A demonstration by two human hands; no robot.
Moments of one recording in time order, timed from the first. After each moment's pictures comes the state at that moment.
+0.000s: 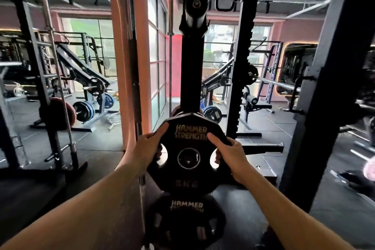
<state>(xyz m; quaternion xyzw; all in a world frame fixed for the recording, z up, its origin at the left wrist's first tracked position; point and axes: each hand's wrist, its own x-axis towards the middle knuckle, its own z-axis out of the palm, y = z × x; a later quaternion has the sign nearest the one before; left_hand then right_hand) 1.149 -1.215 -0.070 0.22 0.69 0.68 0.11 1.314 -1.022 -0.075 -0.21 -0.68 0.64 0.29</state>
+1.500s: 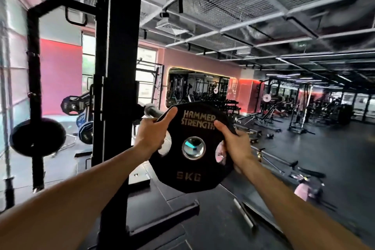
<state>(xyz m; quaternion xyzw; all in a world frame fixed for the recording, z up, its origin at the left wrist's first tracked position) 1.760 -0.877 0.021 0.43 0.56 0.68 0.19 1.983 -0.789 0.007 -0.34 -0.62 0.42 0.57</state>
